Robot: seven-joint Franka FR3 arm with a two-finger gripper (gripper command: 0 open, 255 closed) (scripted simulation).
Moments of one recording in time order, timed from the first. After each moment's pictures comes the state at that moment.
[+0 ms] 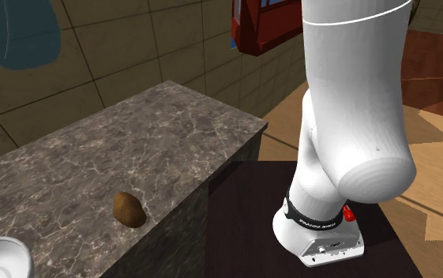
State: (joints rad) arm -0.05 0.30 0.00 -1.01 -0.42 1.32 -0.85
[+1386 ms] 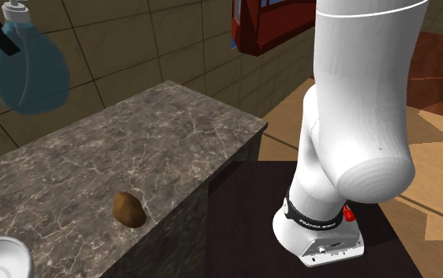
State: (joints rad) arm -0.07 0.22 0.01 -1.41 -0.41 1.61 -0.74
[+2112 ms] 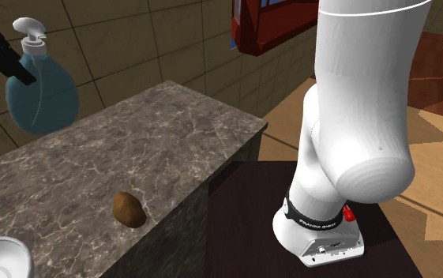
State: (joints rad) arm -0.07 0.20 0.01 -1.57 -0.41 1.75 -0.69
